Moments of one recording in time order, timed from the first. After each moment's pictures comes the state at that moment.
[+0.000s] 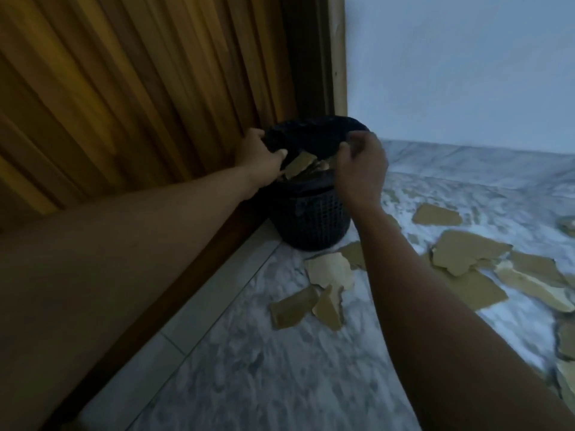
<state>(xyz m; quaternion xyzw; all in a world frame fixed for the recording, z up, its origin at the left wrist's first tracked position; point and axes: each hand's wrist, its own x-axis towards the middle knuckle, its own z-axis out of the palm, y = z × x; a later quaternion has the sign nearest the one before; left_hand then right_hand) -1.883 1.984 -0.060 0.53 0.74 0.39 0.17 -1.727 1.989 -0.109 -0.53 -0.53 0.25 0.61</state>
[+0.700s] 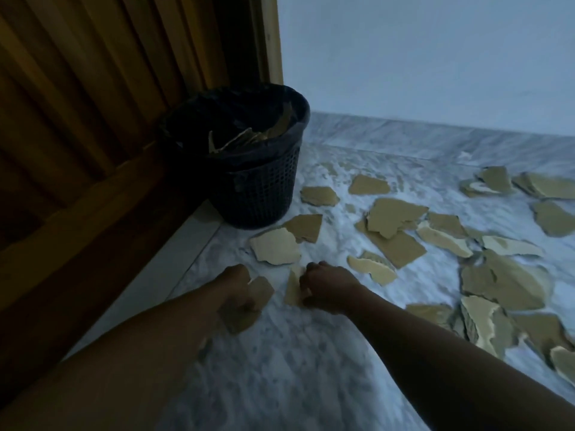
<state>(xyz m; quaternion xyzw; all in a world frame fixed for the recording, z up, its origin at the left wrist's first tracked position) -1.885 1.903 -0.304 0.64 0.70 -0.16 0.28 -1.656 1.890 -0.291 -0.48 -0.86 0.14 -0.10</state>
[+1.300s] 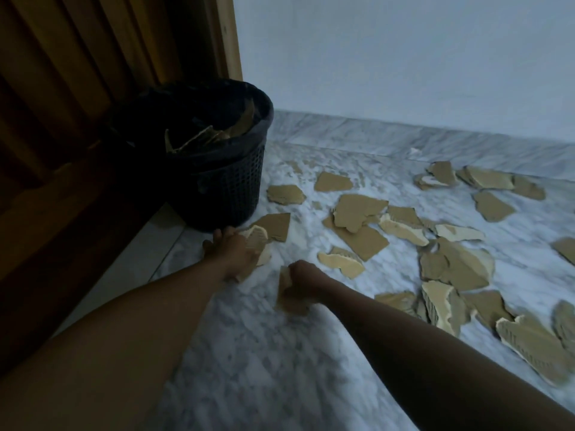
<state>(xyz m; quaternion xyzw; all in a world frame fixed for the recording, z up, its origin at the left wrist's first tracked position) -1.833 1.963 -0.288 0.70 0.69 -0.08 0.16 -1.653 1.901 -0.295 -0.64 -0.69 0.34 -0.02</state>
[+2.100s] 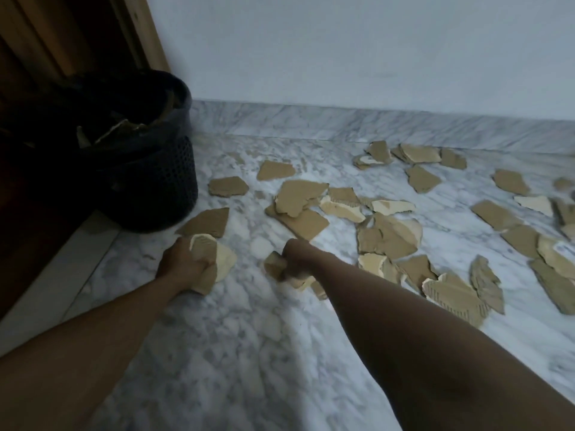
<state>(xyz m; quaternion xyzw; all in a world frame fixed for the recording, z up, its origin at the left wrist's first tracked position) -1.797 1.926 -0.302 0.62 0.74 0.08 0.23 -1.550 1.888 -0.286 -0.68 -0.67 0.28 -0.07</state>
